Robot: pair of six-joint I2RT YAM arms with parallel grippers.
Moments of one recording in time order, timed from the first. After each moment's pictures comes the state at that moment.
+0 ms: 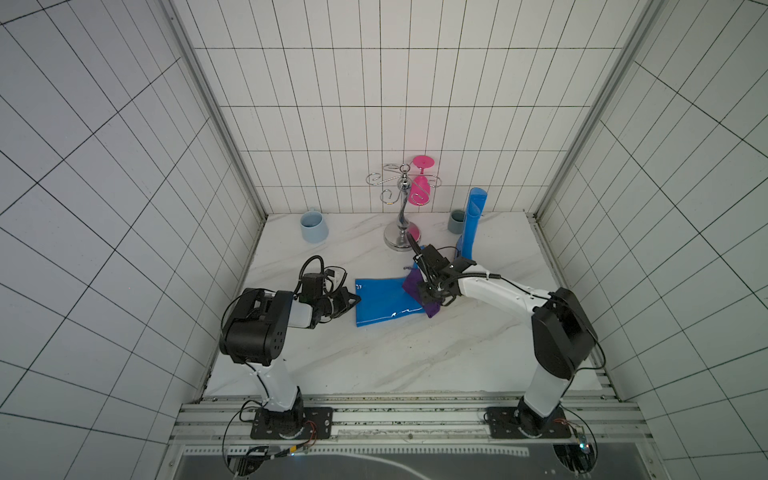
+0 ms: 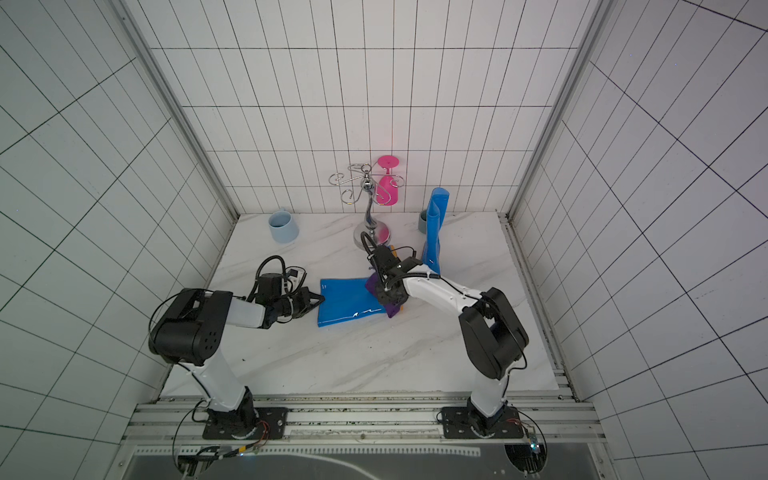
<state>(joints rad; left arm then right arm) -0.10 1.78 0.58 0.44 0.72 -0.68 0.64 1.85 1.44 -0.72 0.16 0.30</state>
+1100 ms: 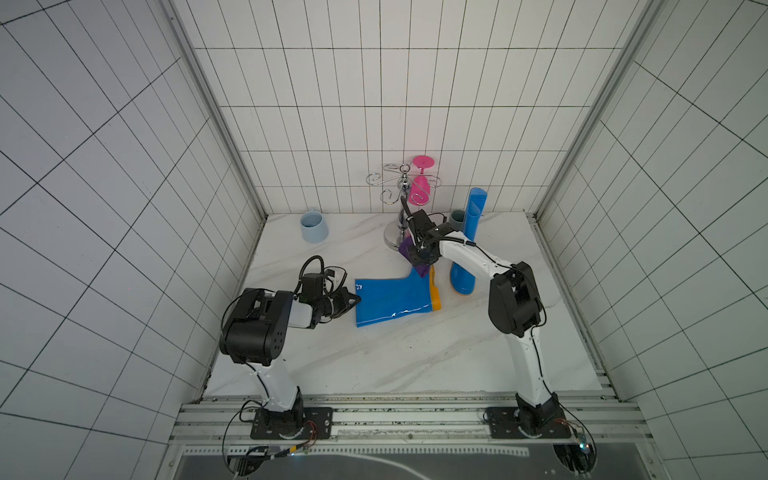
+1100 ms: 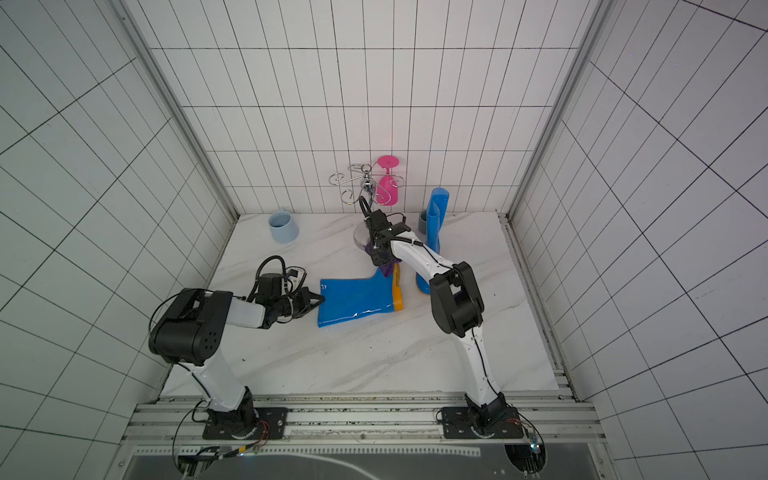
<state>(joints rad) -0.10 1.78 0.58 0.44 0.73 -0.68 0.56 2.22 1.93 -0.82 0.18 0.17</state>
